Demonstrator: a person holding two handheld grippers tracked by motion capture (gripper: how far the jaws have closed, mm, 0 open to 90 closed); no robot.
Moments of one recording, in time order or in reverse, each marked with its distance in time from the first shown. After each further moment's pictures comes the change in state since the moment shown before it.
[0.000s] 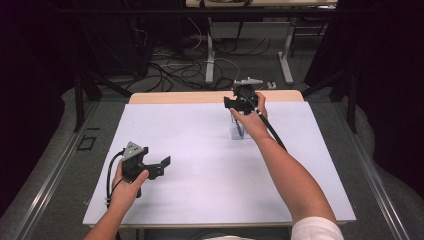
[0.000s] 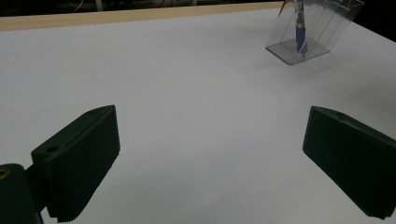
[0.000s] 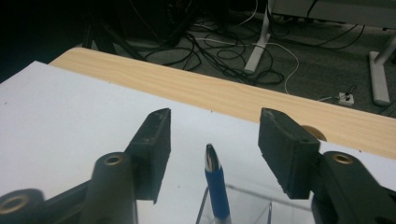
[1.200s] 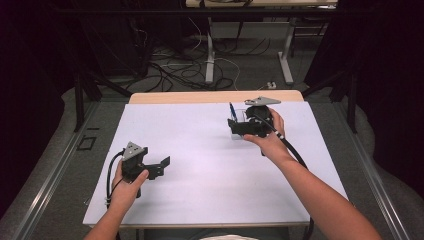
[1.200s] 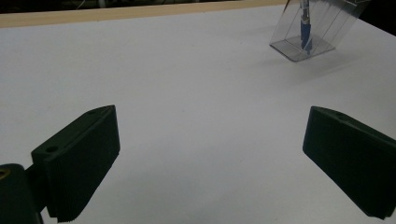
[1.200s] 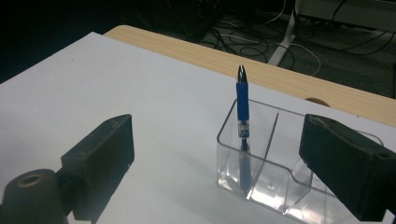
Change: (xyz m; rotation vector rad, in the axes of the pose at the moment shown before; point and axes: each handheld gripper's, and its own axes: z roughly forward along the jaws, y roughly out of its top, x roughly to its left) left arm 0.002 -0.001 0.000 0.010 0.011 -0.005; right arm 0.008 -0.038 -0.088 0.003 0.104 -0.071
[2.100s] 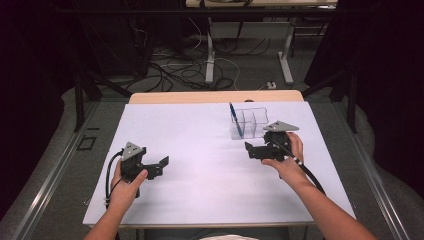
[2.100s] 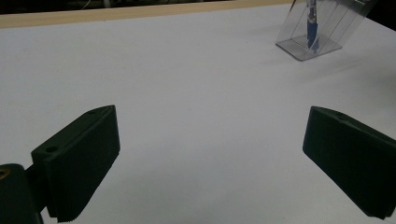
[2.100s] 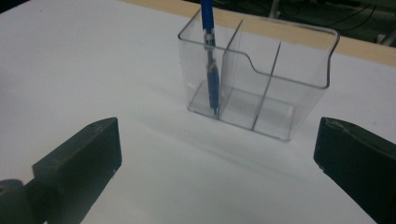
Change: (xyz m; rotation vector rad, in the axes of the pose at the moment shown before) left arm 0.003 -0.001 -0.001 0.002 0.019 0.002; right arm -0.023 -0.072 -0.030 0.051 -0.053 0.006
